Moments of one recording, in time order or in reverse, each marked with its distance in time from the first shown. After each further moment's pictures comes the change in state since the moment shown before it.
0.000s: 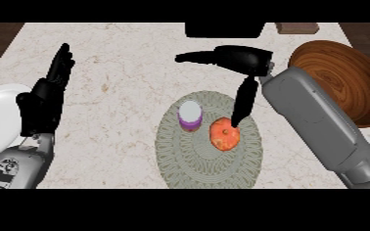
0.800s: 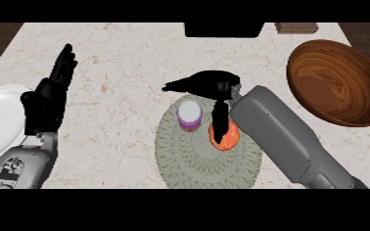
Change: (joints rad) left arm -0.001 -0.059 0.049 0.018 -0.049 -0.056 -0.005; right arm 0.052 0.155 0.082 0.043 0.289 0.025 0.127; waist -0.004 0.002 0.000
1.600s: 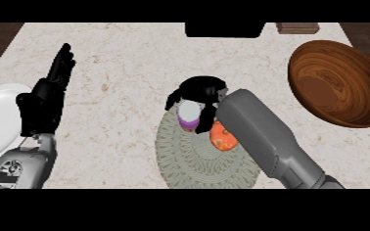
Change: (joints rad) left arm 0.011 -0.044 0.053 -0.038 -0.053 -0.058 0.021; right arm -0.035 0.123 -0.032 0.269 0.245 -0.104 -0.216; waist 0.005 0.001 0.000
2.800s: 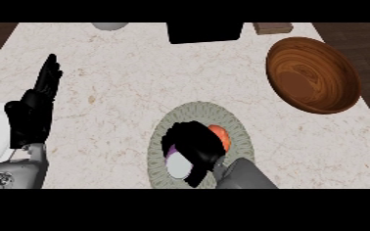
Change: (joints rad) left arm 0.078 -0.024 0.071 -0.024 -0.038 -0.005 0.011; right arm 0.521 0.052 0.159 -0.562 0.144 -0.304 0.344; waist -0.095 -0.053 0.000
